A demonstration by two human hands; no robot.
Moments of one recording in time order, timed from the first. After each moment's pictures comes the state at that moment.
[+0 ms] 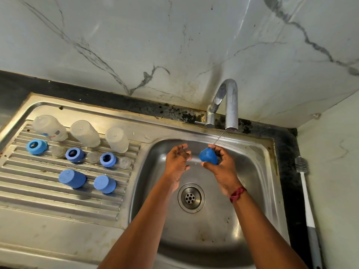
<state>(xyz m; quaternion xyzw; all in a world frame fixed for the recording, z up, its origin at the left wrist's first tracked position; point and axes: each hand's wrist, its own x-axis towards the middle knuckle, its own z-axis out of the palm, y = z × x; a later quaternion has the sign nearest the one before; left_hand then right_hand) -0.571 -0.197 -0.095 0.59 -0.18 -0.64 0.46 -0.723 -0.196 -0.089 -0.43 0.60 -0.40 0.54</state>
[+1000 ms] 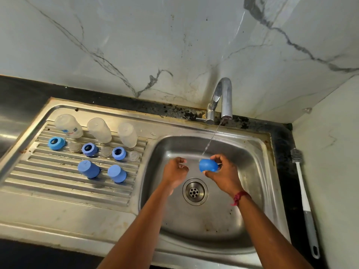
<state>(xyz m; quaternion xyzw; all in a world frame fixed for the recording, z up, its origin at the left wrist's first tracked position) -0.552 -0.153 -0.122 0.71 -0.42 -0.49 0.27 -0.735 -0.152 -0.092 -0.59 0.67 -0.26 0.38</state>
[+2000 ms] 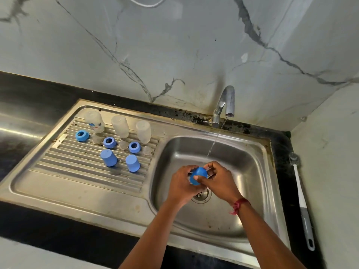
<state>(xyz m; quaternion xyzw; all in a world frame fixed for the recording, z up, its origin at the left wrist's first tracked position) -0.557 -0.055 -0.064 0.66 -0.55 -0.39 0.34 -0.704 -0.086 -0.041 -0.63 0.60 -0.25 0.43</state>
